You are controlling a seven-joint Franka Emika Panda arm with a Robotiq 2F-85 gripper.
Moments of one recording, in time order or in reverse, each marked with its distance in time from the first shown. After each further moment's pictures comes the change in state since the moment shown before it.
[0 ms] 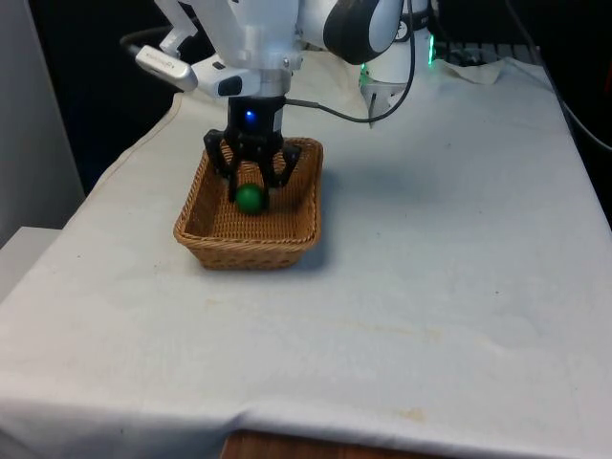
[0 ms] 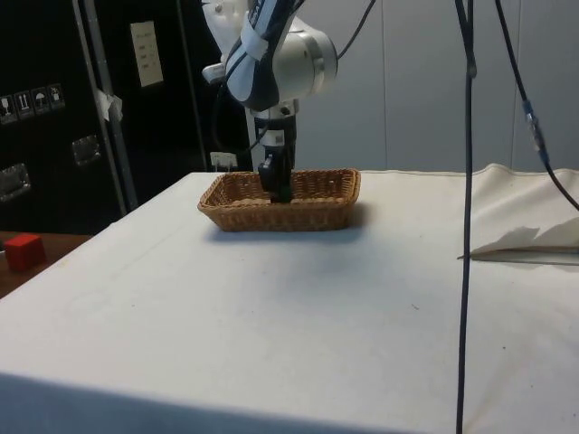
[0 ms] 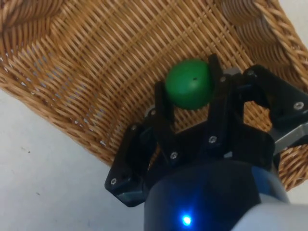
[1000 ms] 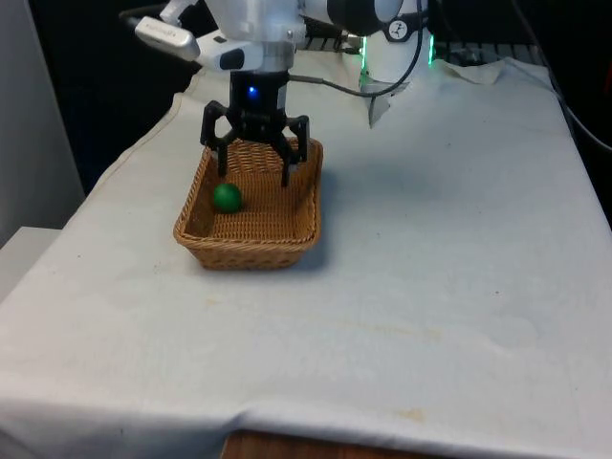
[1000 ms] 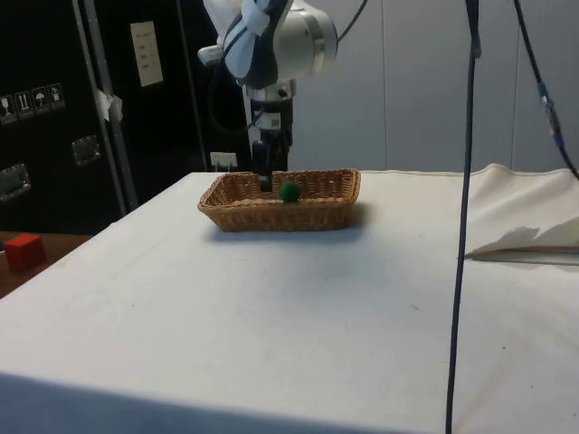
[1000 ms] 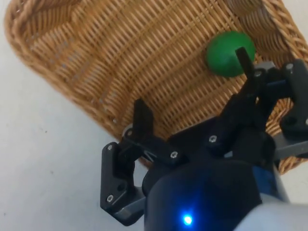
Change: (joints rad) arm 0.025 -0.069 -0.024 -0.019 -0.024 -0.024 0.005
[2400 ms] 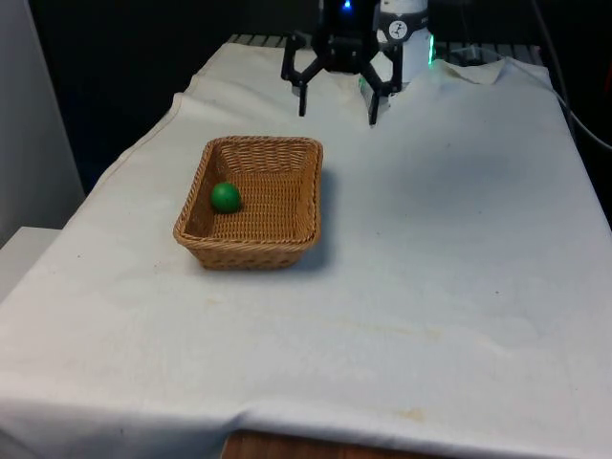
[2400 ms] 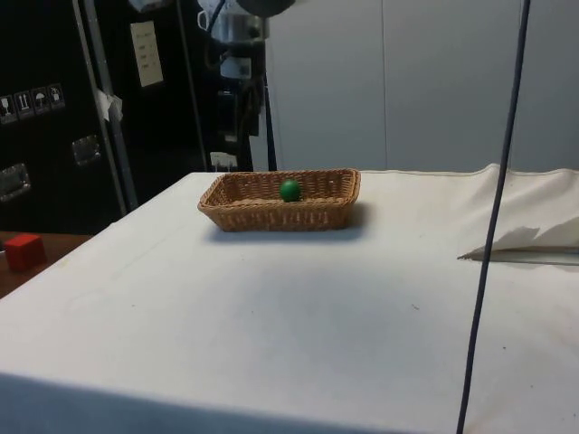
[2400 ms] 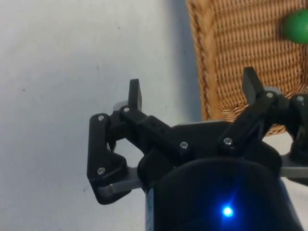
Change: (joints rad) arm 0.087 -0.360 0.098 -0.102 -0.453 -0.106 0.430
